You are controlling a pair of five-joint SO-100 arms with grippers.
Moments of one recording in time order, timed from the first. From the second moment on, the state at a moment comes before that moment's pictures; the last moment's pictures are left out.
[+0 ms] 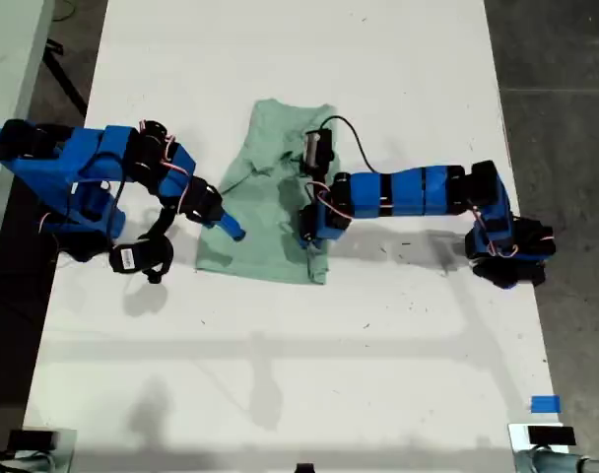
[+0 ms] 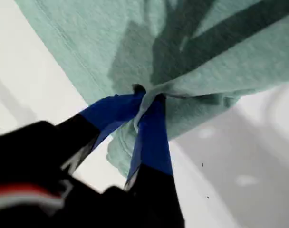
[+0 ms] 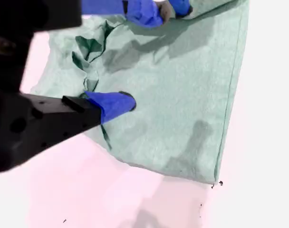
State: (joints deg) arm 0 1.1 99.6 87.7 89.8 19.5; arm 1 0.7 58.6 62.6 64.9 -14.8
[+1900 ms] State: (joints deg) arm 0 -6.1 98.9 132.2 57.2 4.6; arm 1 3.3 80.7 61.5 89.4 -20.7
